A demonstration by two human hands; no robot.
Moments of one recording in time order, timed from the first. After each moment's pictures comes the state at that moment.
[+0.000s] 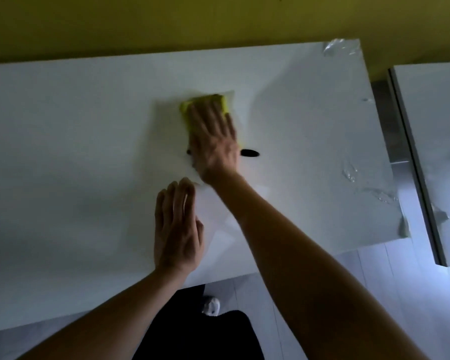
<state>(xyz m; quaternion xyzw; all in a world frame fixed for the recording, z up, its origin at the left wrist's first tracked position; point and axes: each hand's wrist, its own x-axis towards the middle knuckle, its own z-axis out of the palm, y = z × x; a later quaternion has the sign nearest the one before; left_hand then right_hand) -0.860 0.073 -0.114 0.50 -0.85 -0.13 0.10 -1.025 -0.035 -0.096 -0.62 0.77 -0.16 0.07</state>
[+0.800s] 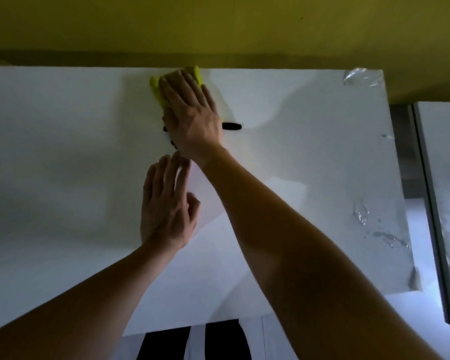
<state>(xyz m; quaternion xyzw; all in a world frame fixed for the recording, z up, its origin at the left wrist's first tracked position) -0.892 -0.028 -0.112 0.53 -0.83 -0.09 0.10 -1.026 -0.150 -0.092 -0.70 0.69 -0.16 0.08</state>
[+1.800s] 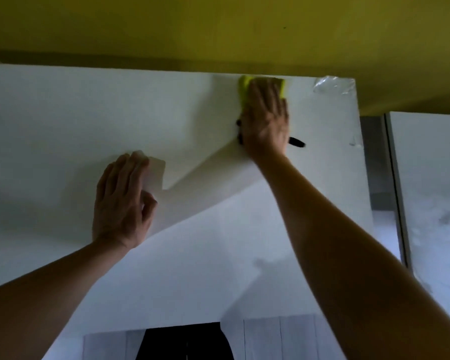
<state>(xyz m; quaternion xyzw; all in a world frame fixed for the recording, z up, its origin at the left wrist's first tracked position) -0.899 -0.026 -0.110 0.53 -0.83 -0.07 0.13 -1.216 -0.098 -0.106 -0.56 0.80 -0.18 0.06</state>
